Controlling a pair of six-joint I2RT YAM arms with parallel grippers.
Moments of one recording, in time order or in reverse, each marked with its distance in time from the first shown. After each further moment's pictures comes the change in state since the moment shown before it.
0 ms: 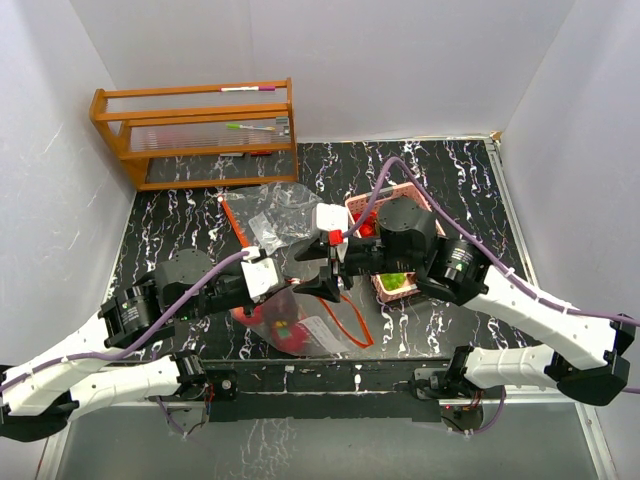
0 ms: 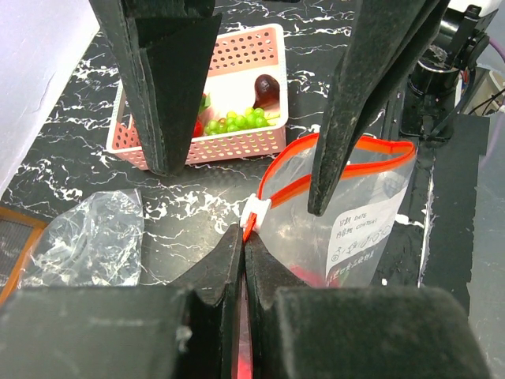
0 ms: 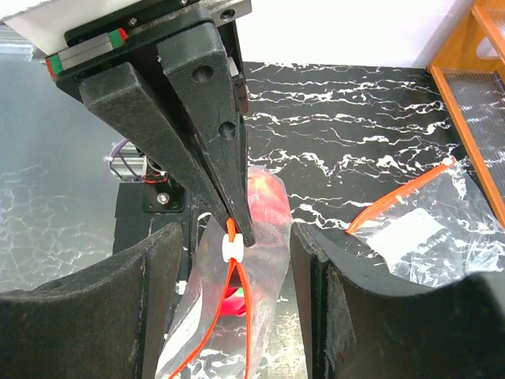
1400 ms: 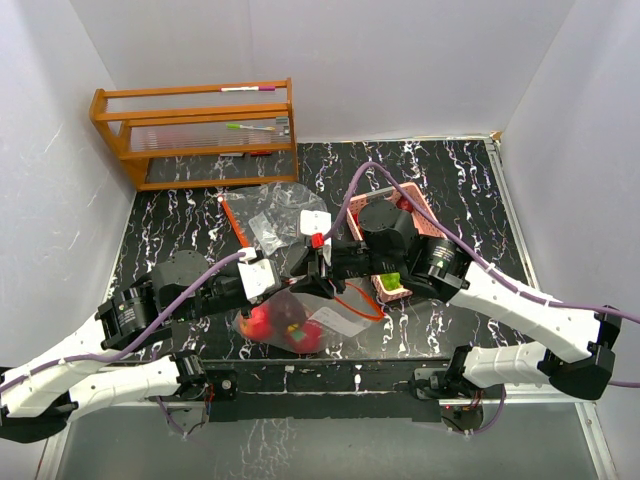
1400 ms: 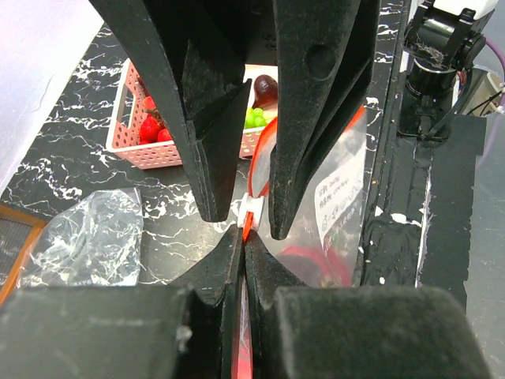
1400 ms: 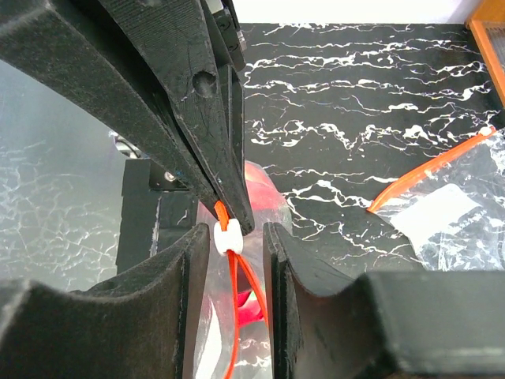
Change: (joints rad) left arm 0.000 -0.016 -0.003 -0.007 0.000 -0.004; right arm 0.000 0.056 -0.022 -0.021 -0.018 0.005
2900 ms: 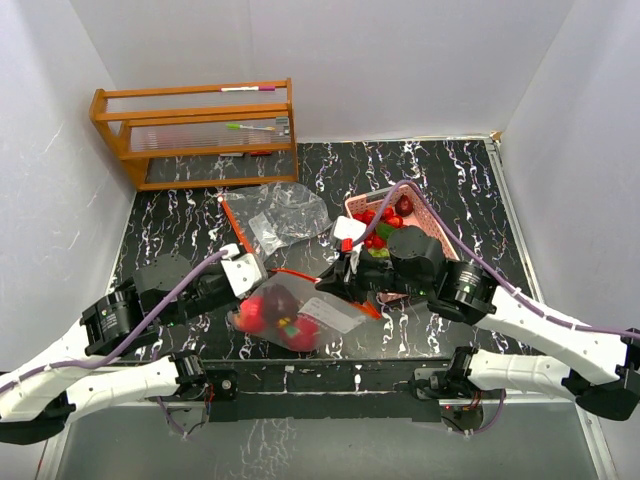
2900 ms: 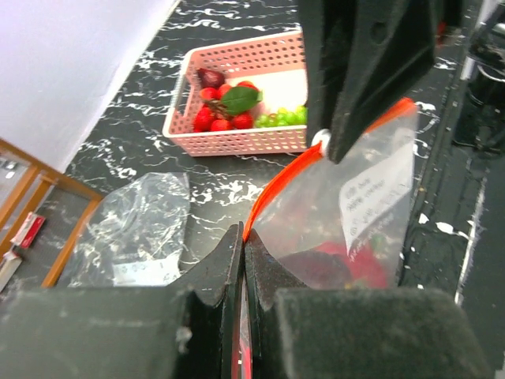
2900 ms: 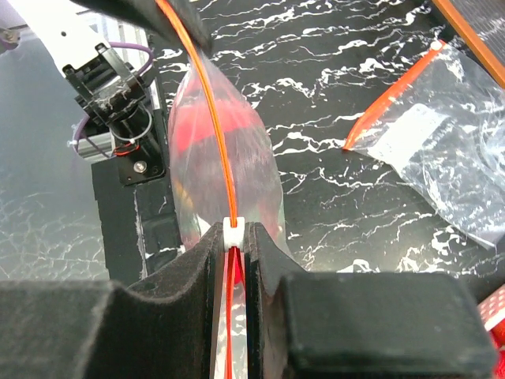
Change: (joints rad) left arm -0.002 -0.045 0.032 -0.043 -0.140 0.023; right arm -0.001 -0.200 -0.232 0.043 0.219 0.135
